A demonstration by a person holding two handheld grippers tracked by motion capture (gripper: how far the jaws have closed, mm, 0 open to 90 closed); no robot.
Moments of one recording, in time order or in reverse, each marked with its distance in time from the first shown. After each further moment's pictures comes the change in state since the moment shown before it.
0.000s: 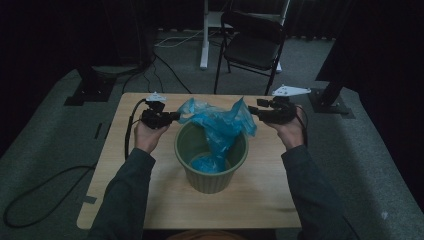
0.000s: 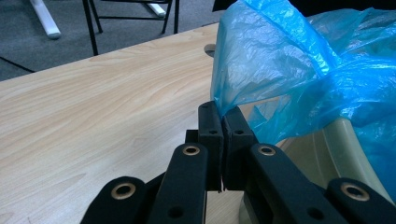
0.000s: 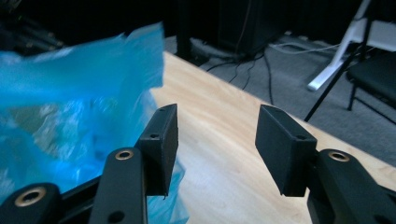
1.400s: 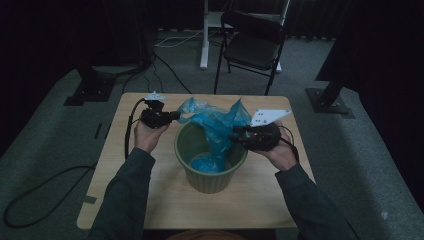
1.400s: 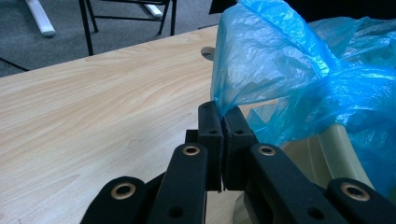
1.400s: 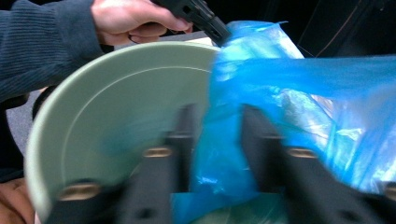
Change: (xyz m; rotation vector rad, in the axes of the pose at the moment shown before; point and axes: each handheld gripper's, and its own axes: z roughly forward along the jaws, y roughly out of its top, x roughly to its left) left arm 0.003 0.001 -0.002 -0.010 -0.015 -0.026; right arm 0.092 -0.008 -0.012 0.057 0.266 -0.271
